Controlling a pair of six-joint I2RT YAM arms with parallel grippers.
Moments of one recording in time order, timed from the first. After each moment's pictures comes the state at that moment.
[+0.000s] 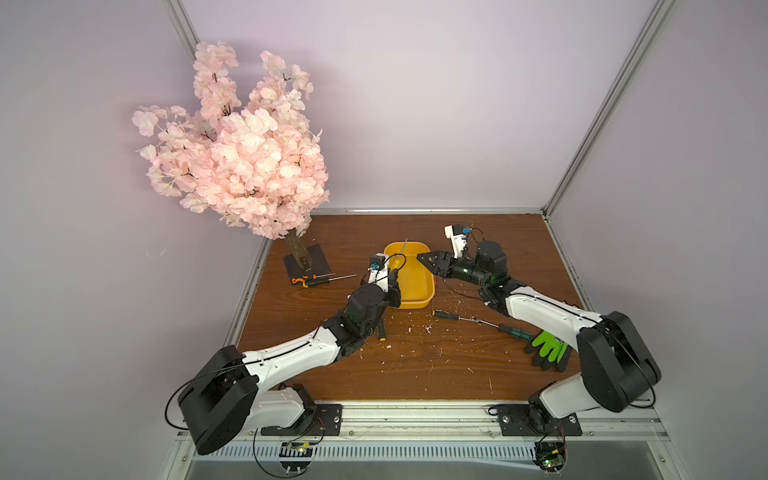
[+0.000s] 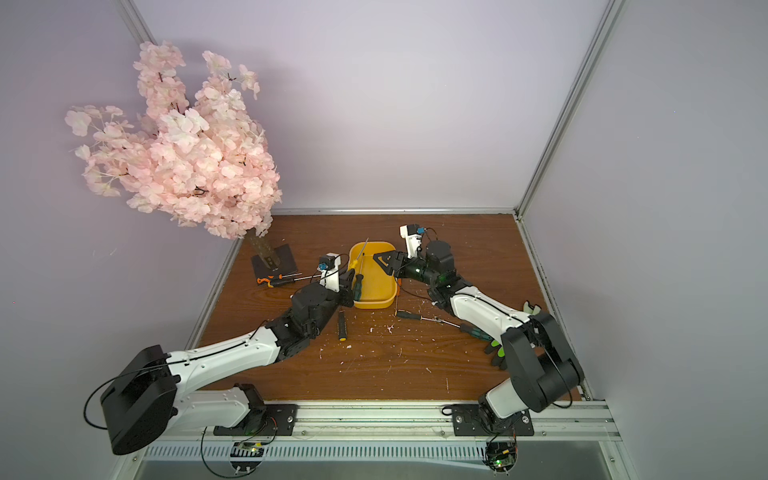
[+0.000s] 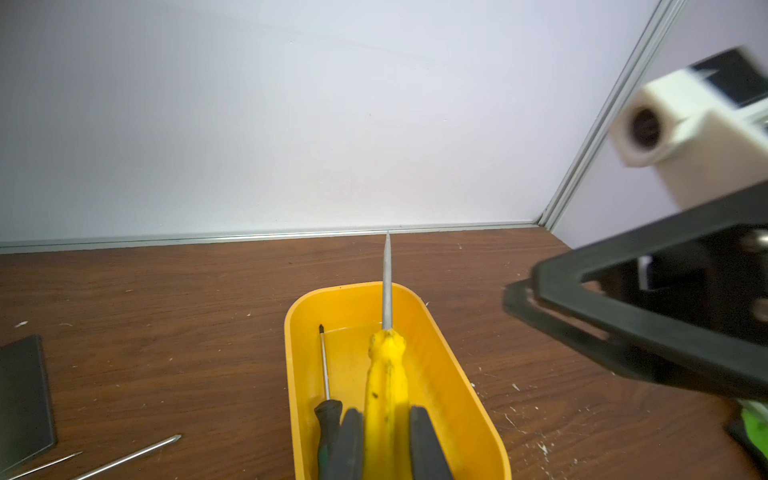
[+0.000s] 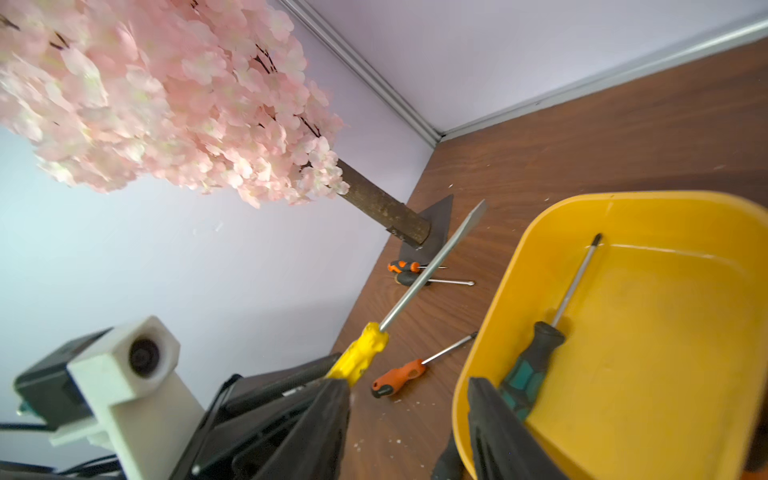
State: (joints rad) left arm -0.82 1.24 0.57 0.50 -0.43 -0.26; right arm 0.51 1.55 0.88 0.53 -0.59 0.86
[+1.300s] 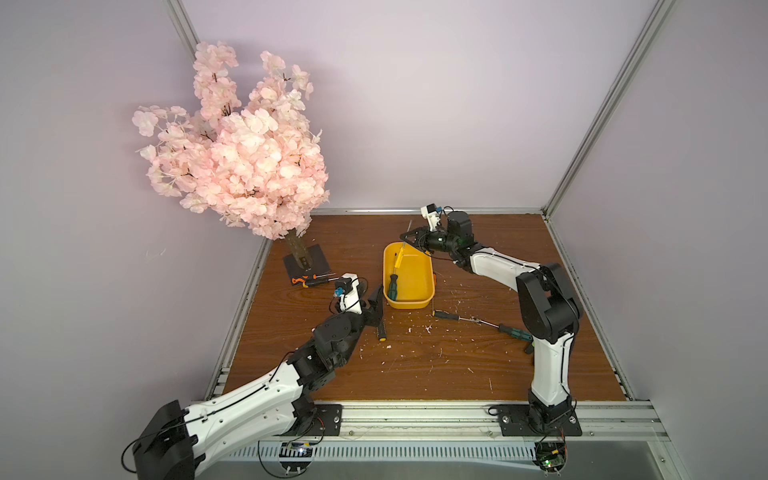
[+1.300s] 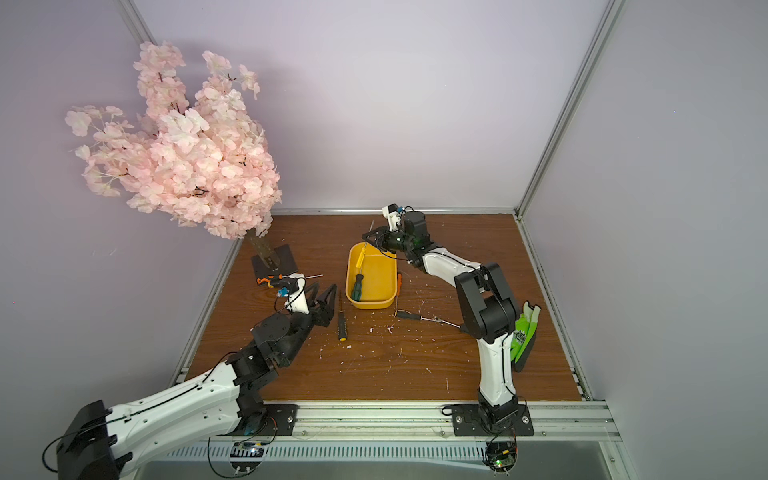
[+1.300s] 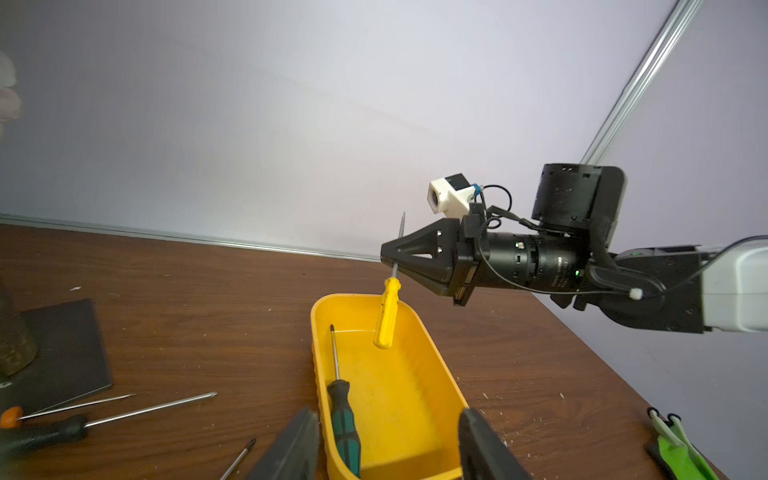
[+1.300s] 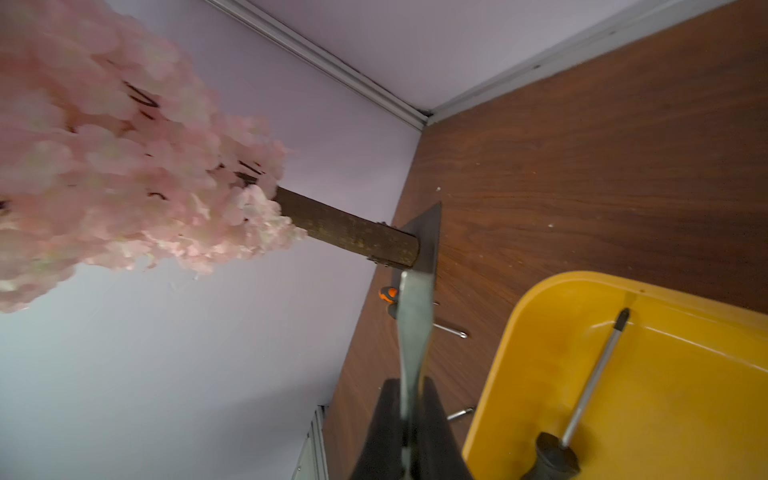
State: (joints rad) left arm -0.88 0.78 0.35 0.38 -0.54 -0.36; right arm 0.47 2.06 1.46 0.26 -0.67 0.85
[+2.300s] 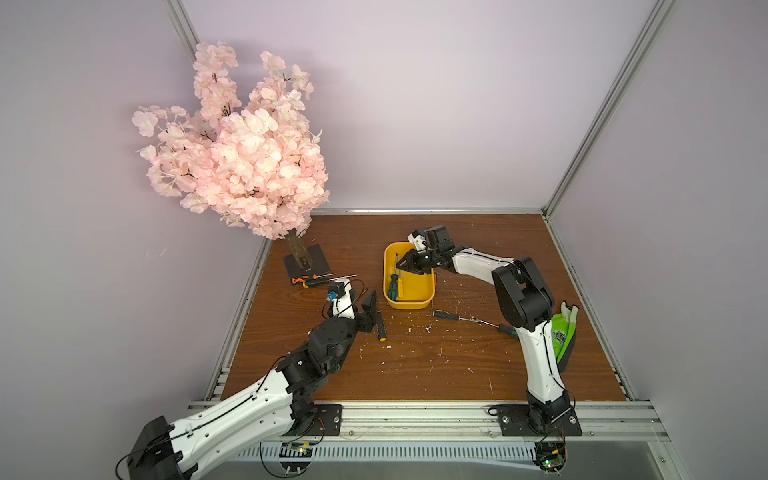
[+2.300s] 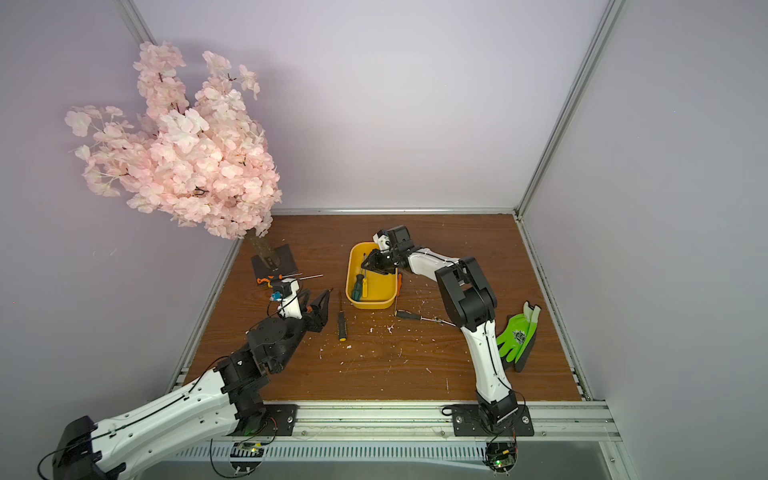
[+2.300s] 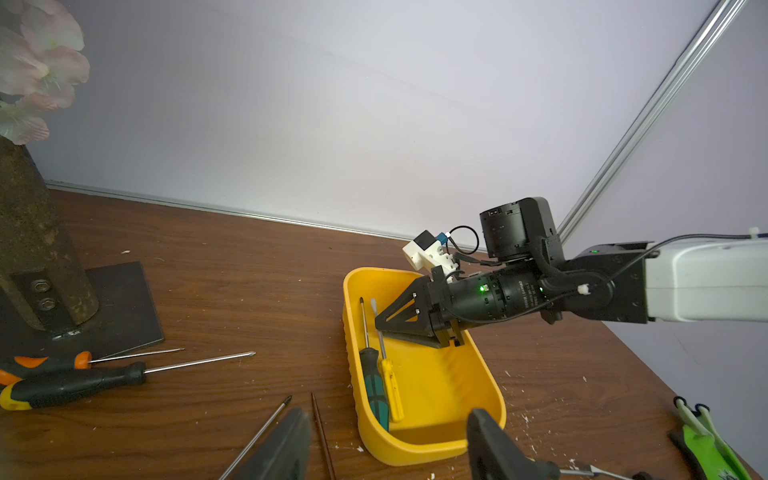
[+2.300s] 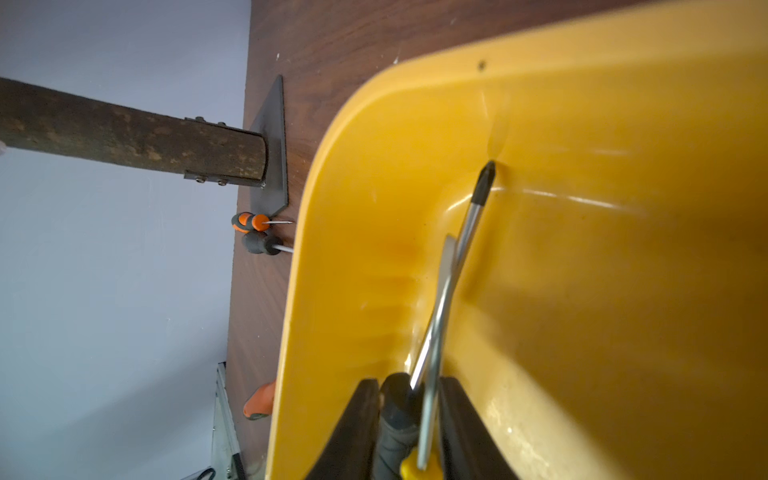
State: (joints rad) left arm -0.88 0.69 0.35 0.20 -0.57 -0.41; right arm 0.52 2.24 1.59 -0.13 -0.58 0.64
